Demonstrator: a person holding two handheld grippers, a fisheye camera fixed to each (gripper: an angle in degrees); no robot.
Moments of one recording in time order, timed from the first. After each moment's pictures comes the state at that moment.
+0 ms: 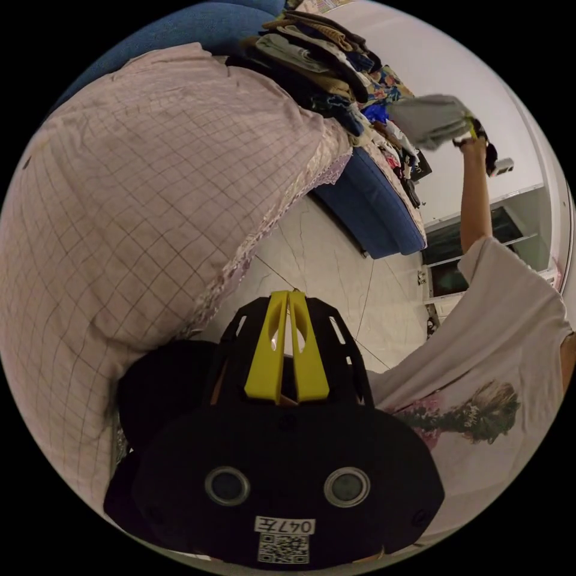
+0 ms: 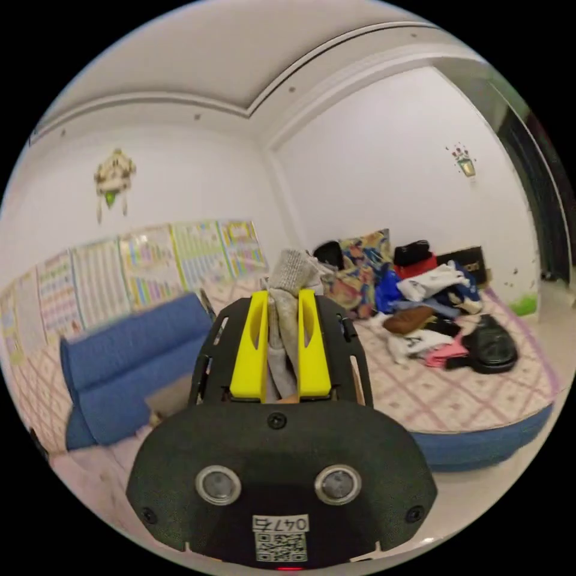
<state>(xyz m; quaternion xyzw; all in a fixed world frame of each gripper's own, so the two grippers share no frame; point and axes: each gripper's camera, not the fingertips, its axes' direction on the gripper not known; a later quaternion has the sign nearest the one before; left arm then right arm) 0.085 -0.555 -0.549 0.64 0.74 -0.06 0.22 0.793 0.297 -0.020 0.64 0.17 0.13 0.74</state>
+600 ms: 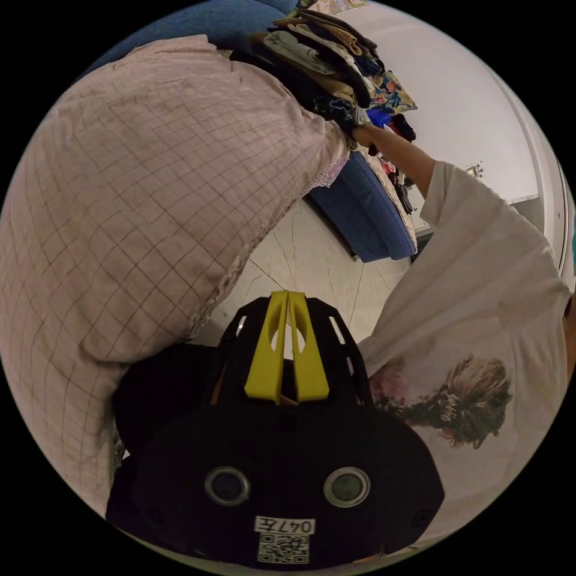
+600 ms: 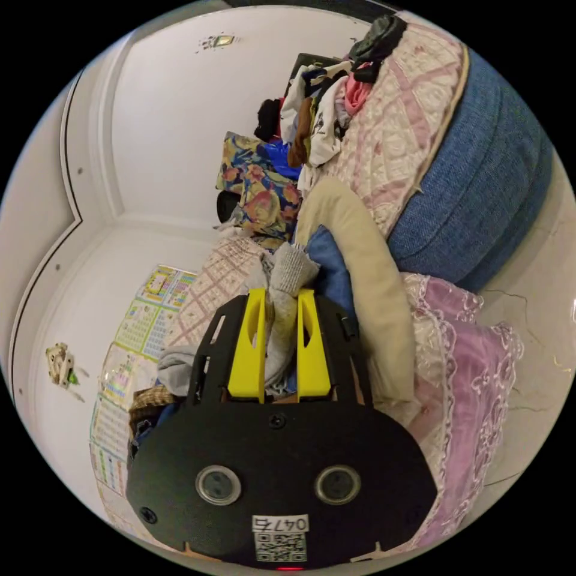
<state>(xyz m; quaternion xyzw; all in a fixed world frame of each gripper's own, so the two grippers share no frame) 0.086 -0.695 -0.483 0.63 0.75 -0.04 0.19 1.163 0.301 0.449 0.59 -0.12 0.47 0.64</state>
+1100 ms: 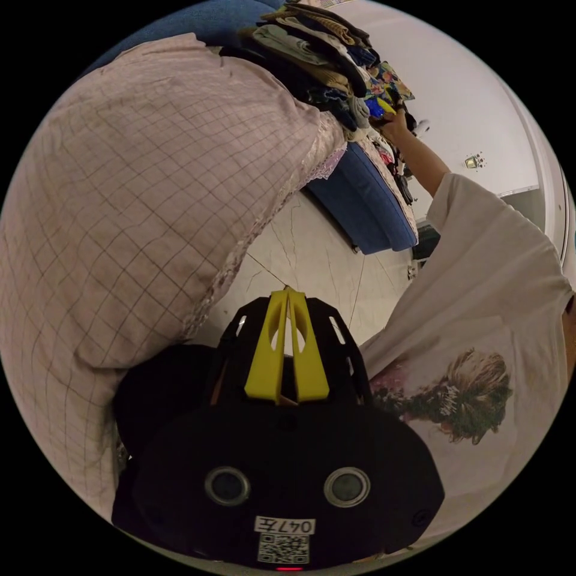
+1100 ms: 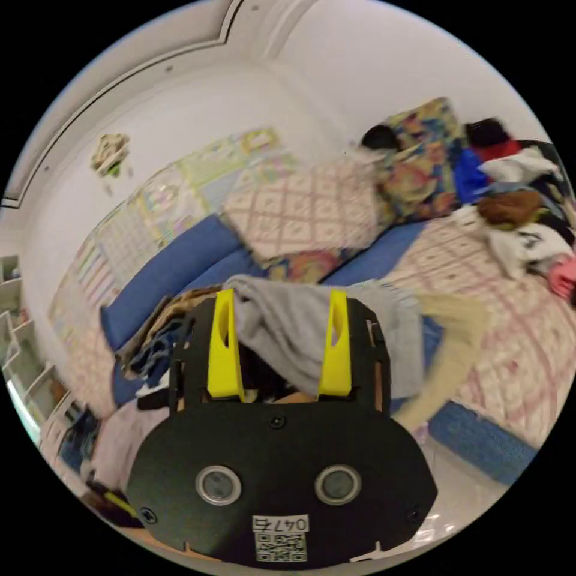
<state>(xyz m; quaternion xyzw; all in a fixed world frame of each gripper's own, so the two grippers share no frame) 0.100 -0.751 -0.462 0.64 0.74 -0.03 0.21 1.176 0.182 0.438 0.45 -0.04 0.06 0.89</state>
